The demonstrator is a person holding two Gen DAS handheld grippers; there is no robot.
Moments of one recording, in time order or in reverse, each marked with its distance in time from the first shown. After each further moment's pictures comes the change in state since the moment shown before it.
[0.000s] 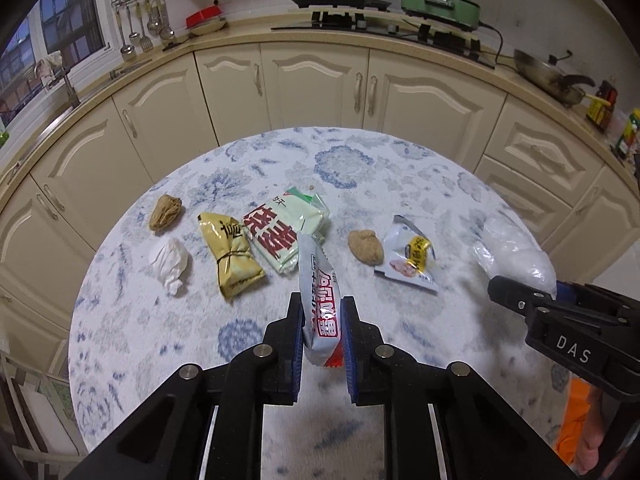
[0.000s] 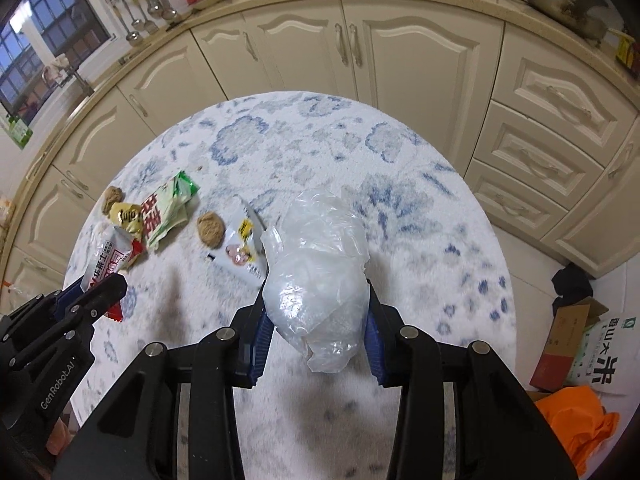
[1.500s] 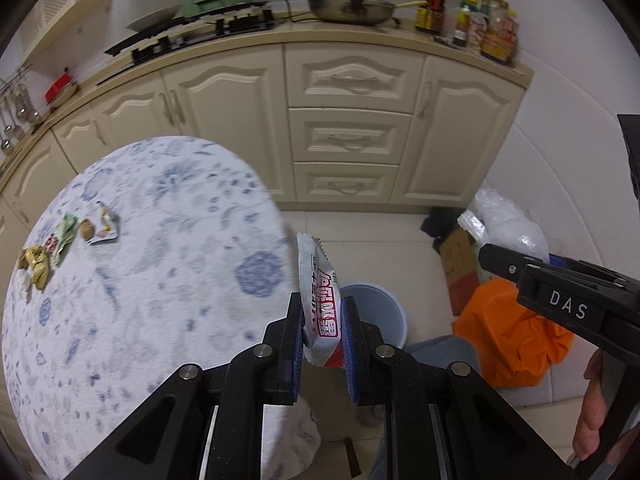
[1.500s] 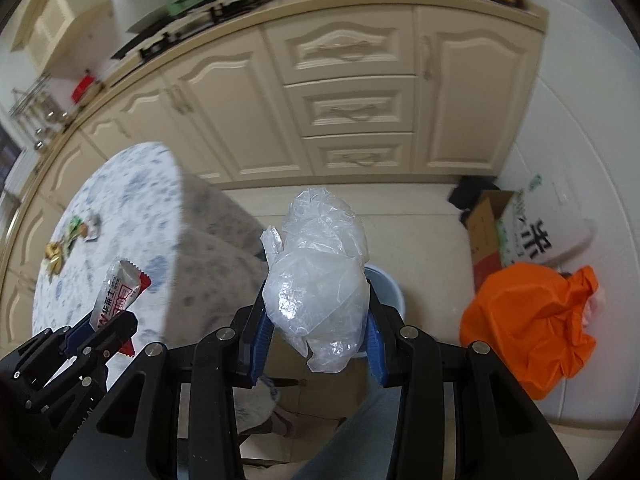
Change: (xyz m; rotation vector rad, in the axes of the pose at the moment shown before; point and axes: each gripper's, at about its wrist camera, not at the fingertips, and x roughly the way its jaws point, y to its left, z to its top) left arm -0.078 -0.250 -0.117 0.387 0.022 -0.274; right arm -0.151 -0.220 -0.181 0.431 -0.127 -0.240
